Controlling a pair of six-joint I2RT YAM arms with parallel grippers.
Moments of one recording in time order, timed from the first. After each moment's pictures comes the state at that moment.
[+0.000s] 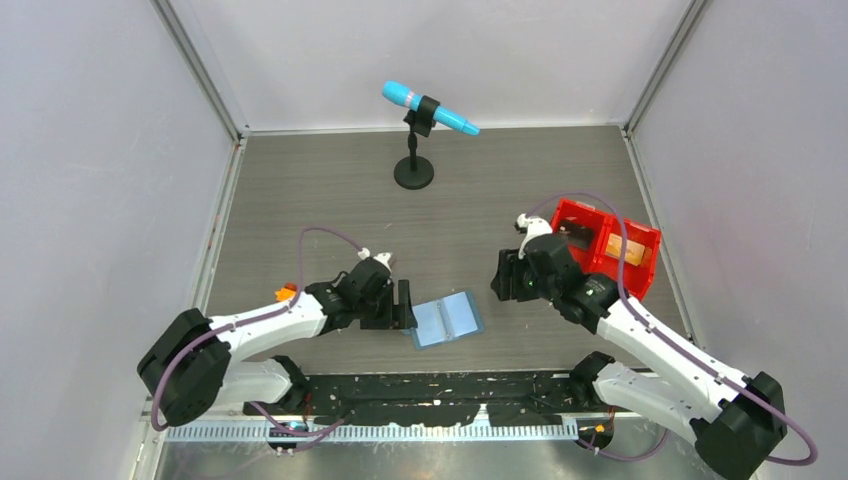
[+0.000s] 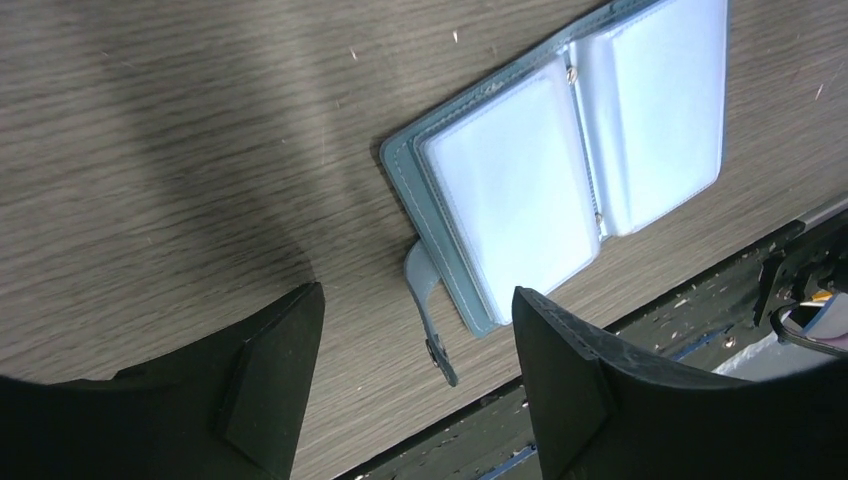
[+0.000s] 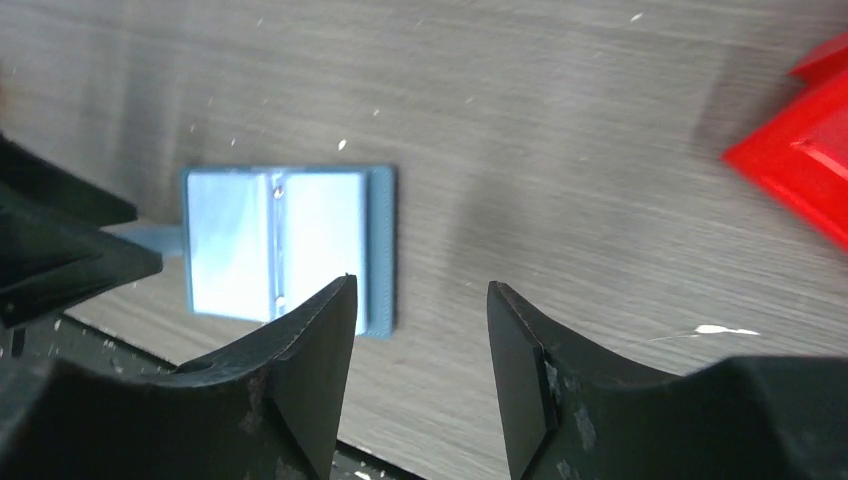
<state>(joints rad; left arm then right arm) -0.81 1.21 0.54 -0.27 0.08 -0.77 0.59 0.89 0.67 -0.51 0.06 0.43</state>
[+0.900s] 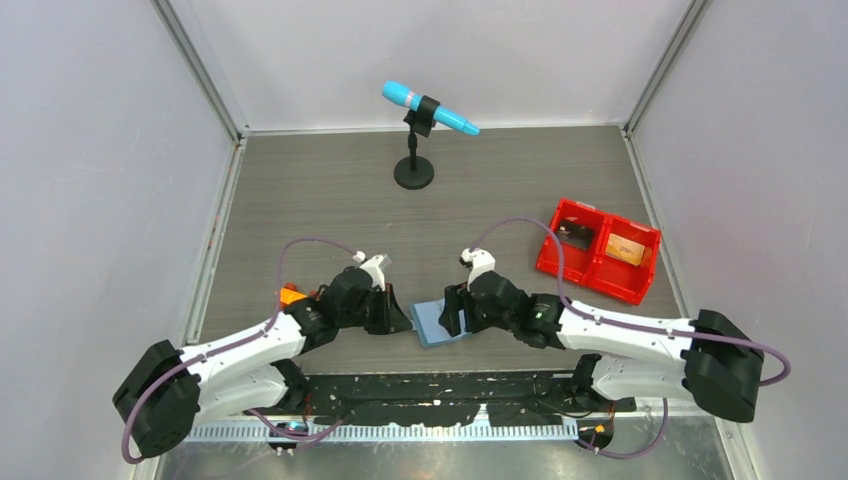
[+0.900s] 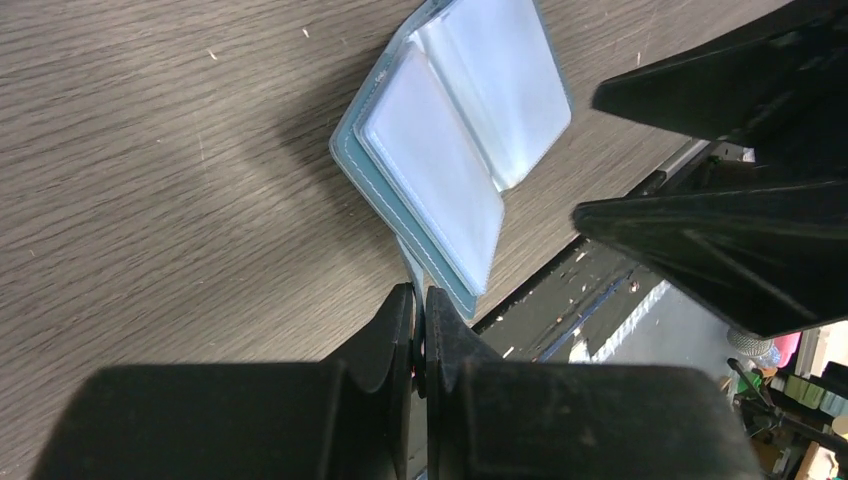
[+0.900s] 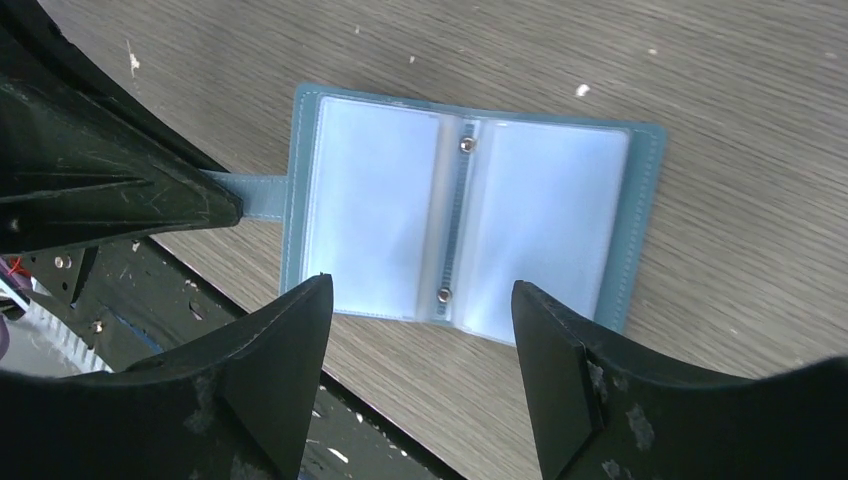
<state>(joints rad) -0.81 1.01 0.40 -0.09 0.21 -0.79 1.03 1.10 0.55 -0.16 0.15 0.64</state>
